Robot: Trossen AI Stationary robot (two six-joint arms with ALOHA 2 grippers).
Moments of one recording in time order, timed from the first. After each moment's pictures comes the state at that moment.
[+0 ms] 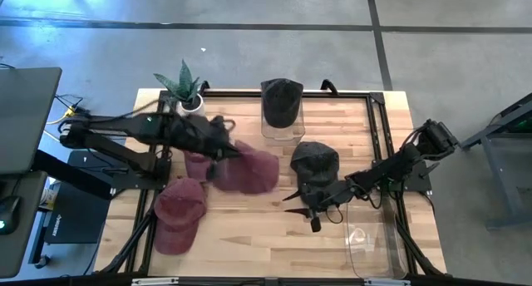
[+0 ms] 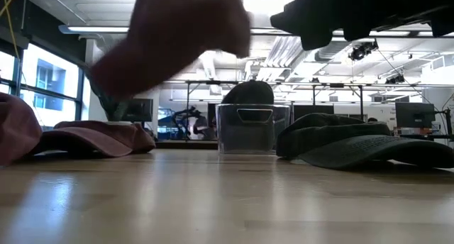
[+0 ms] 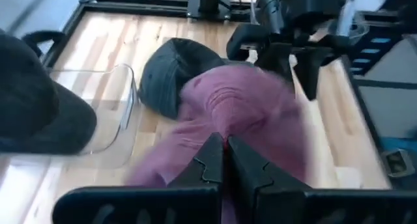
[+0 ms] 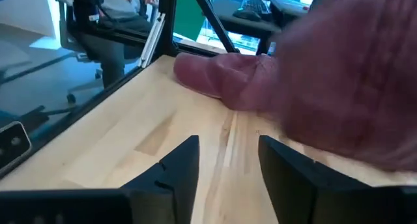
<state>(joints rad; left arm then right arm) -0.10 1.17 1.27 -0.67 -0.12 -0.12 0.44 1.56 0.57 0.81 0.25 -0.13</state>
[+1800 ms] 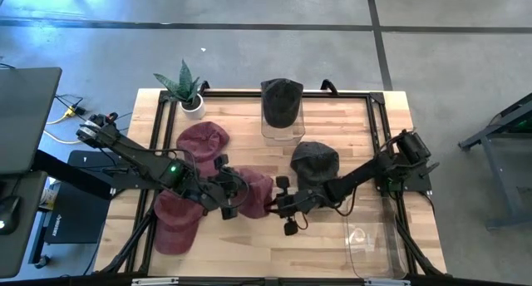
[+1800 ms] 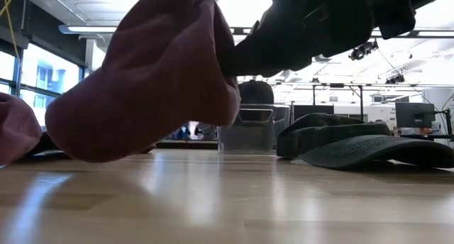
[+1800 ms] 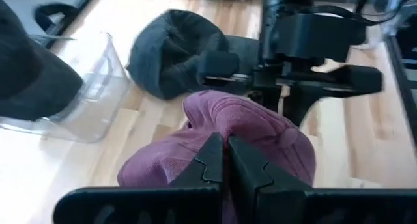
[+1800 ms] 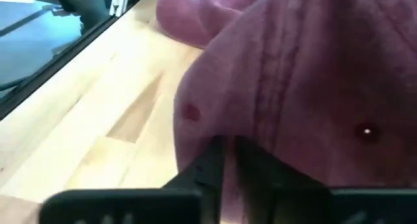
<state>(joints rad) -0.49 1.38 1.20 -0.55 -0.58 -0.44 0.37 1.84 0.90 0.53 0.23 -0.02</state>
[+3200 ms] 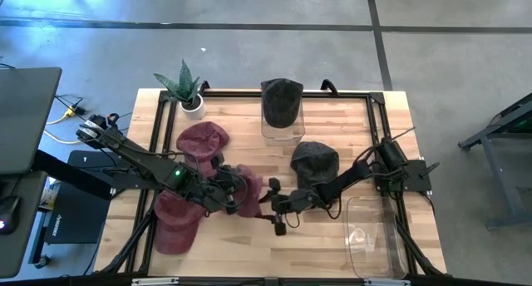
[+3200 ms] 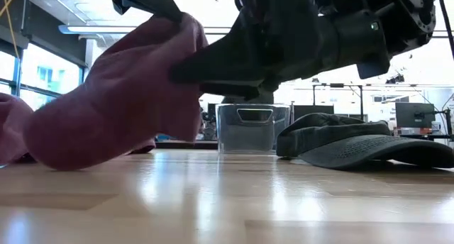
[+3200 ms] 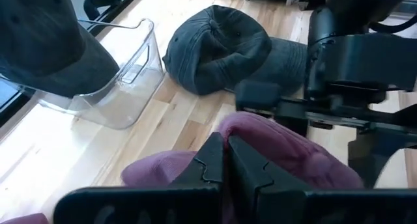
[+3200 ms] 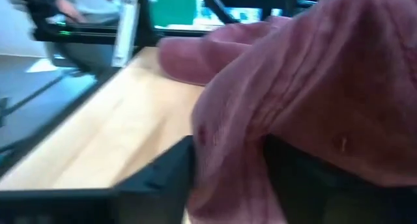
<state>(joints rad) -0.49 1.38 1.06 -0.45 -0.74 -0.53 0.35 2.04 0.93 0.90 0.18 0.07</state>
